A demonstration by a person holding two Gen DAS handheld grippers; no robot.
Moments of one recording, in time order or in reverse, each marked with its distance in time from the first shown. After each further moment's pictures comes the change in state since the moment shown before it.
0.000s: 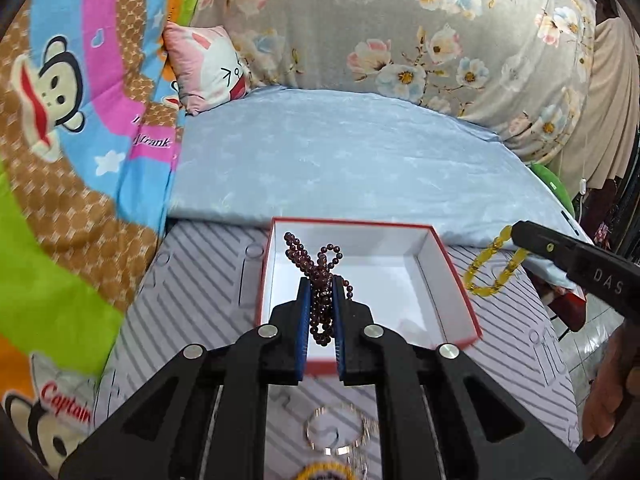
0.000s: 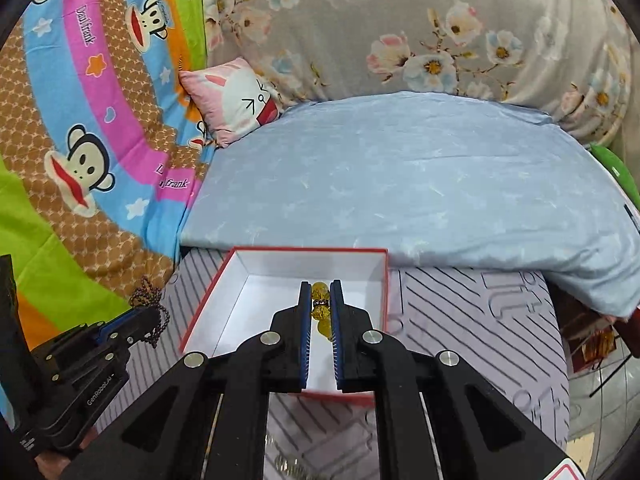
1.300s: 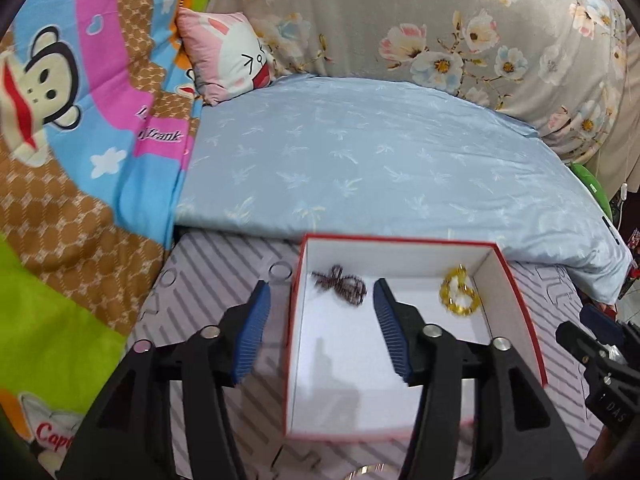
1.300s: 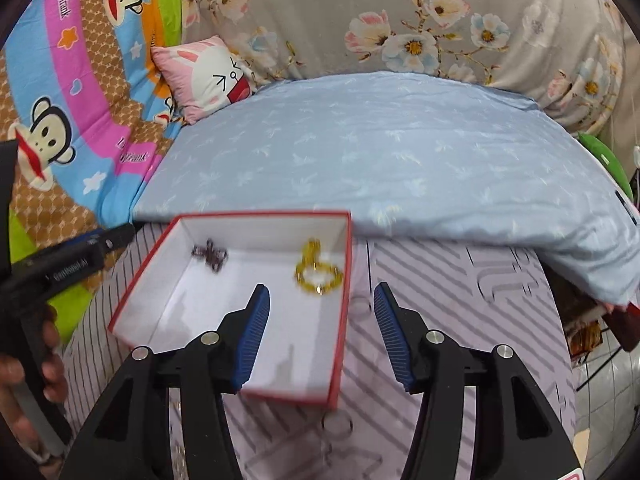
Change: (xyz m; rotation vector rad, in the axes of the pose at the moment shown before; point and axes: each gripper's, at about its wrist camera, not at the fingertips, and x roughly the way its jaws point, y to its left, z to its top) left arm 0.048 0.018 0.008 -0.022 0.027 0.112; right arm 0.033 -0.028 -0.054 -0.010 0.039 -0.099
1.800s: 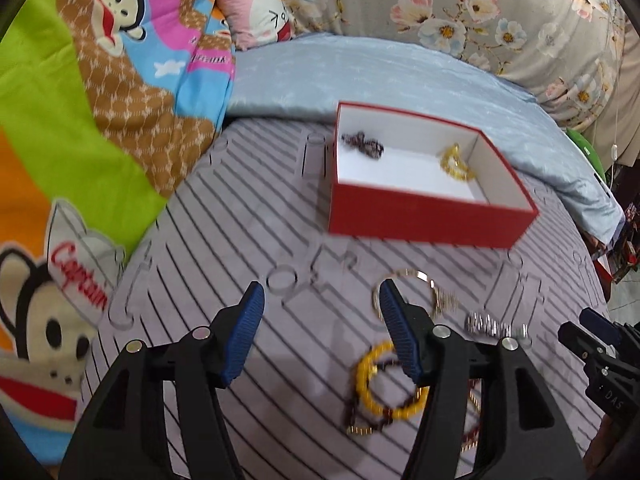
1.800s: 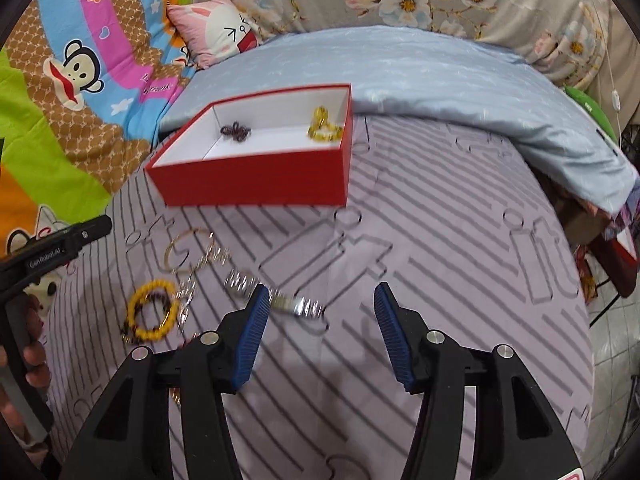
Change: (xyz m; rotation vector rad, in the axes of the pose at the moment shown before) left arm -0.074 0.025 -0.140 -0.035 0.129 0.010; right arm -0.062 0.009 -0.134 0.007 0.137 0.013
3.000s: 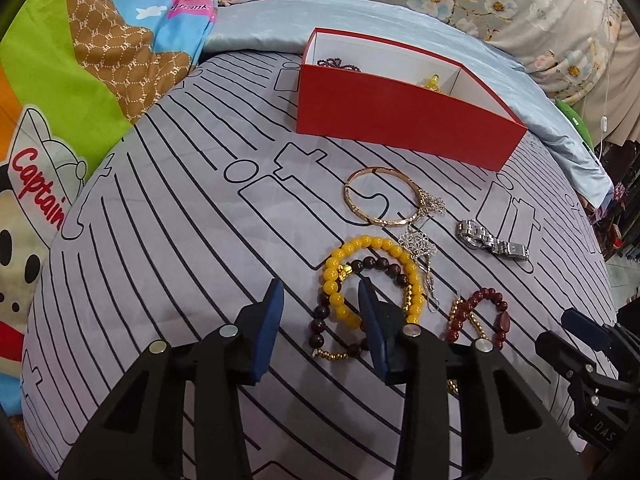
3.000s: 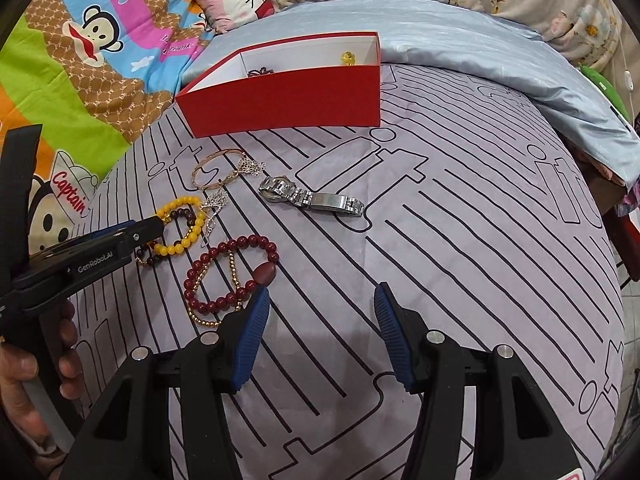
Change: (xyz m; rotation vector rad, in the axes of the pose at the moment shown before) left arm 0.024 -0.012 -0.054 -0.003 0.107 -0.069; right arm 0.002 0.021 -0.053 -0.027 0.092 0.037
